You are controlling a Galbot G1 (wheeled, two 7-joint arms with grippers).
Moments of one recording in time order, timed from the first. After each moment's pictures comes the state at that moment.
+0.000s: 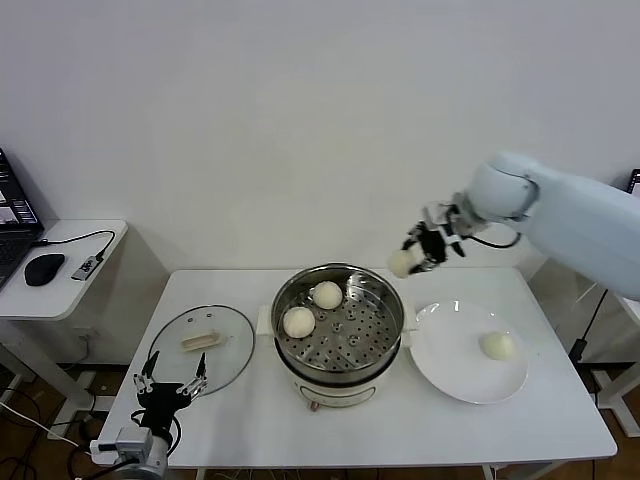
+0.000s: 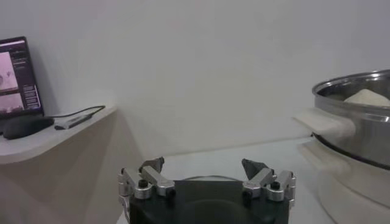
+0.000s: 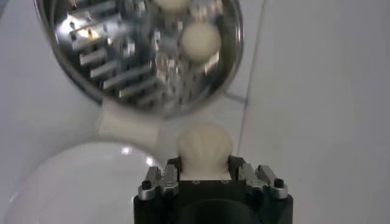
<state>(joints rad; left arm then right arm) 1.60 -1.25 -0.58 -2.05 -0.17 0.12 -0.16 0.59 0.85 -1.19 1.45 0.23 -0.20 -1.02</state>
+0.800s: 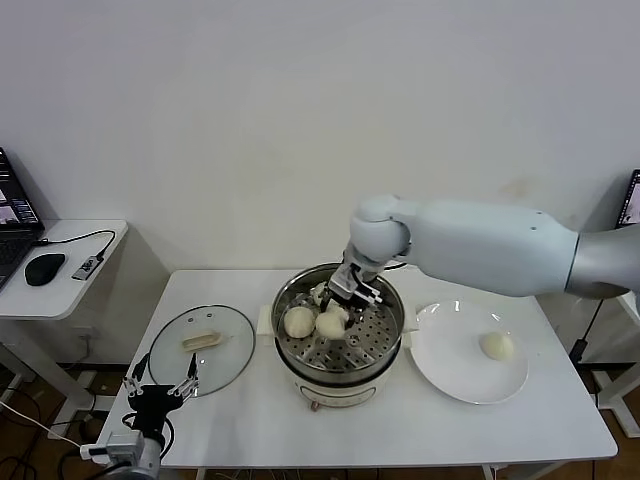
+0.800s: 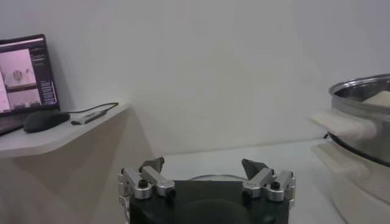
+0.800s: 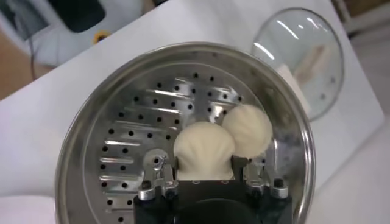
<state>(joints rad) 1.62 -1.27 -0.62 -2.06 -0.18 0.12 -0.16 0.59 1.10 -1.35 1.48 0.08 0.12 -1.09</state>
